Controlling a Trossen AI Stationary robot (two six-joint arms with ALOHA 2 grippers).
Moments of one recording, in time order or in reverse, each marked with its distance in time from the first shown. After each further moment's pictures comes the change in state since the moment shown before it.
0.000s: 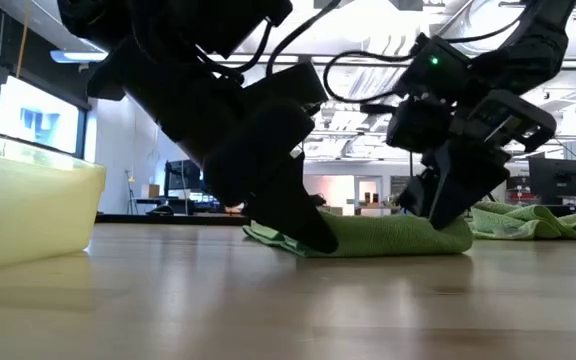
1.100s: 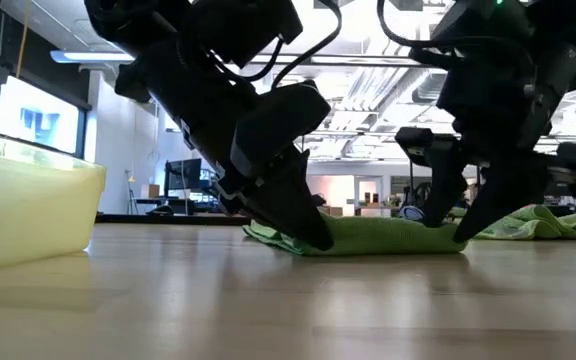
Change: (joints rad) left arm 0.098 -0.004 -0.002 -0.068 0.134 -0.181; right arm 0.269 -0.084 0.027 -0.177 0.519 -0.563
